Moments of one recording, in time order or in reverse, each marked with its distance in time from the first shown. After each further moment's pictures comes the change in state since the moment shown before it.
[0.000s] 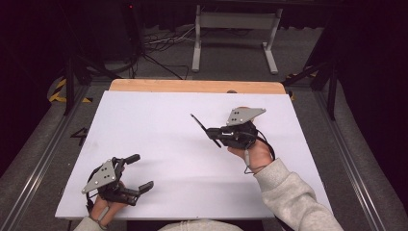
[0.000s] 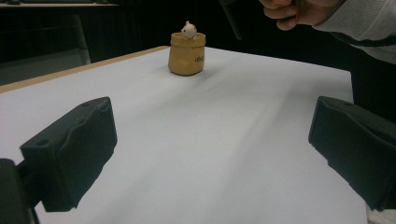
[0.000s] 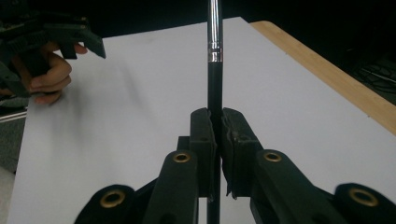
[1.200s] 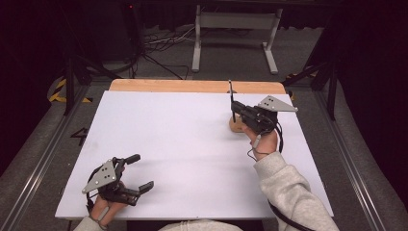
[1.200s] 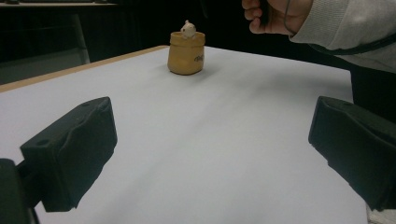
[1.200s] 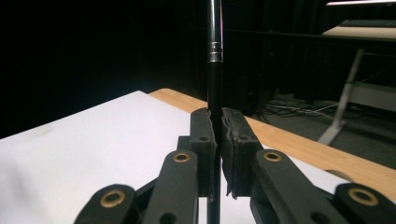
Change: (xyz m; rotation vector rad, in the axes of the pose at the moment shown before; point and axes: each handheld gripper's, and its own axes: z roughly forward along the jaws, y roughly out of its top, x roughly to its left) left arm 0.000 0.000 0.000 0.005 -0.005 0.005; right arm -0.056 -0.034 -0.027 -0.322 -0.358 0.214
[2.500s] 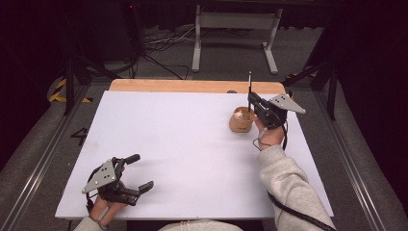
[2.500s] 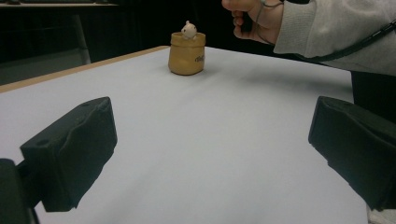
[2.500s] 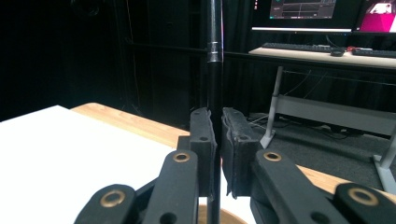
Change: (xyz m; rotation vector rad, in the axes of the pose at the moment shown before) left arm 0.000 0.000 0.000 -0.005 0.007 -0.003; right arm -0.046 -0.021 0.002 -0.082 -0.236 -0.030
